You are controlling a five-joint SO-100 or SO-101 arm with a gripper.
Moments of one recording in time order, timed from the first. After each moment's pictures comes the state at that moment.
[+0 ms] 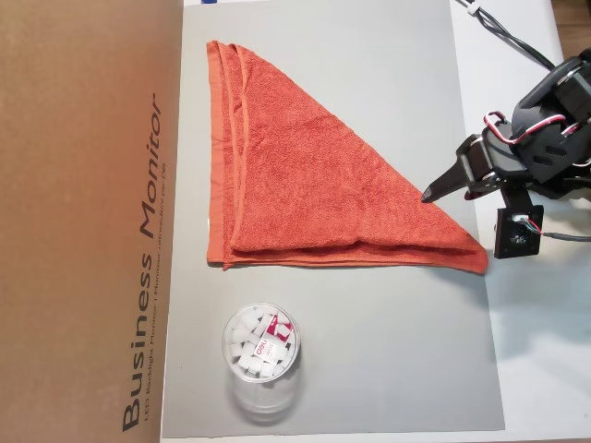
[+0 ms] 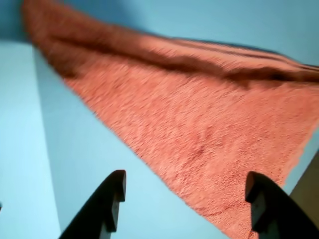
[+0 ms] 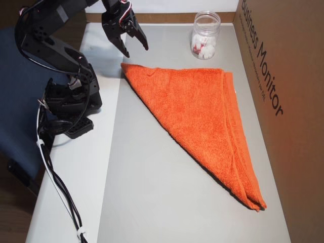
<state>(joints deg) -30.8 128.8 114.4 85.4 20.7</state>
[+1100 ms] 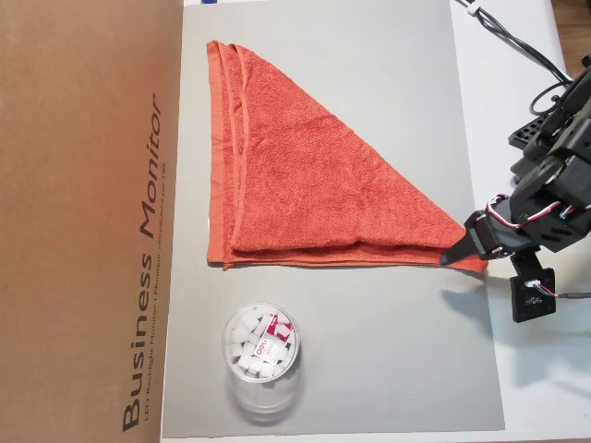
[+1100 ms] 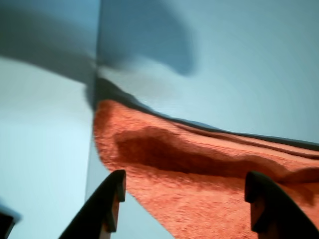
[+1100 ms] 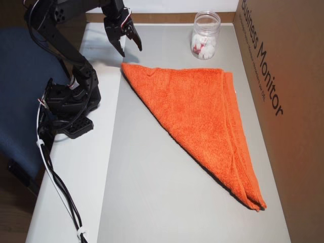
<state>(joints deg) -51.2 116.6 124.5 71.5 33.8</state>
